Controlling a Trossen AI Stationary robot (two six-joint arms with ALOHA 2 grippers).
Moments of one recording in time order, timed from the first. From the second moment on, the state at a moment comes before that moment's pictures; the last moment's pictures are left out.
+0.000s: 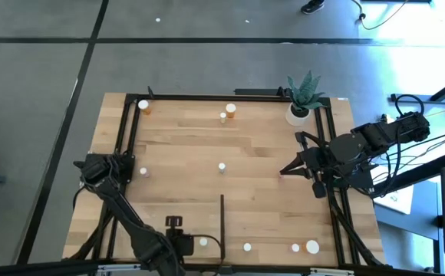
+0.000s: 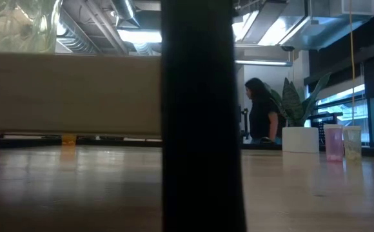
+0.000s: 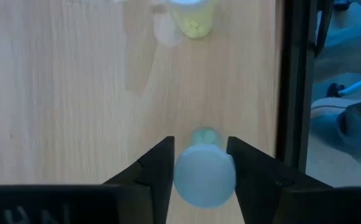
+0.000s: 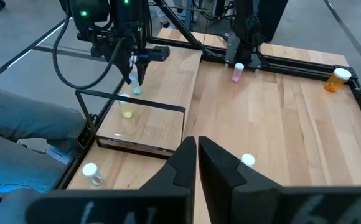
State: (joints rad) left arm -0.86 2.01 1.67 -1.09 -0.30 -0.88; right arm 0.43 1.01 1.26 -0.72 0.17 0.07
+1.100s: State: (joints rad) left arm -0.79 1.96 1.85 -1.27 -0.35 -0.88; right arm 0.43 1.01 1.26 -0.72 0.17 0.07
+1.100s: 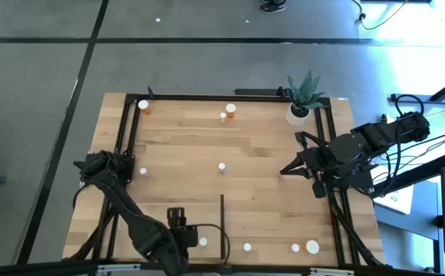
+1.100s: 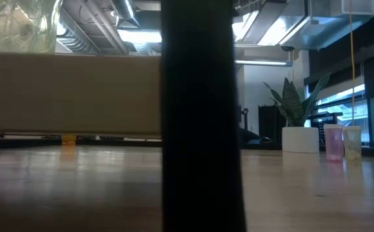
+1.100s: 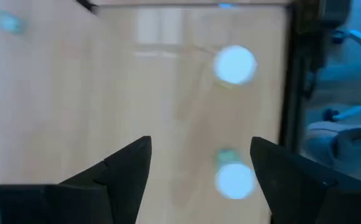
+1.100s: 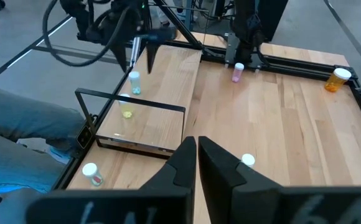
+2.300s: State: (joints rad) left arm -0.38 1.86 2.06 -1.57 -0.36 -0.54; right arm 0.43 1.01 1.26 -0.72 0.17 0.07
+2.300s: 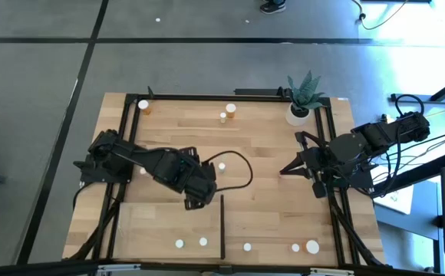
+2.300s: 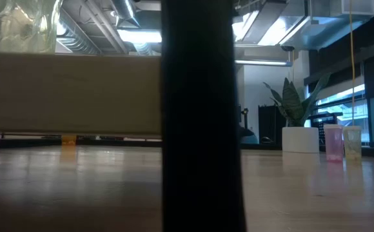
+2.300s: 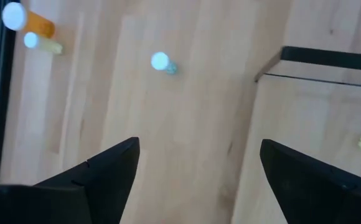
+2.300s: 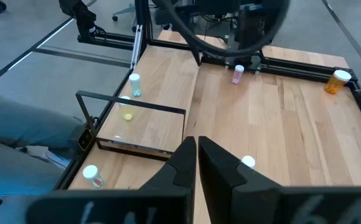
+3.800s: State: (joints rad) left arm -0.53 1.75 1.89 -1.57 -0.45 -0.80; right arm 0.58 1.09 1.26 -0.86 0.33 0.36
